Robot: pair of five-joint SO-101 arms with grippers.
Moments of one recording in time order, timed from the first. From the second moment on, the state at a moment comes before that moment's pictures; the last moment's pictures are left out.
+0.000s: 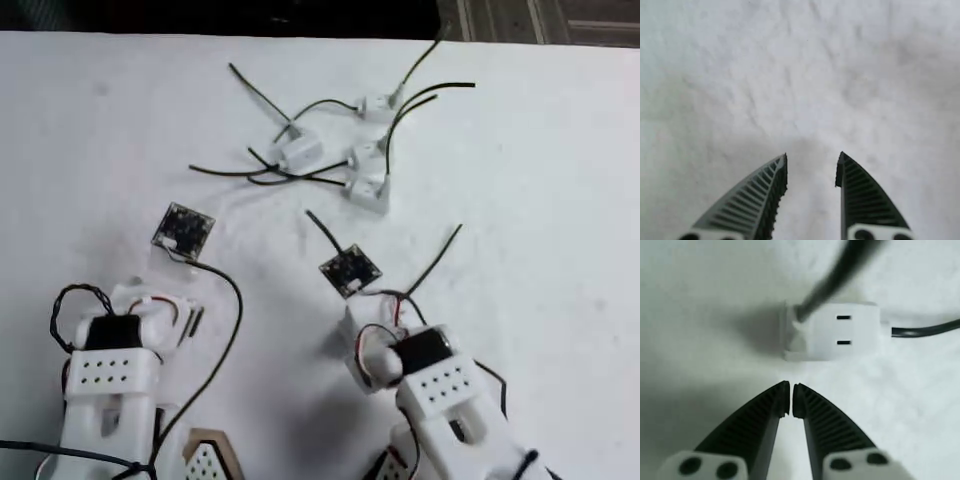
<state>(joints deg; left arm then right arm) -9.3 -56.8 74.1 57.3 -24.8 -27.3 -53.3 75.5 62.6 11.9</state>
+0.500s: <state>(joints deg) -9.3 -56.8 74.1 57.3 -24.8 -30.4 -37.6 75.5 24.0 8.0</state>
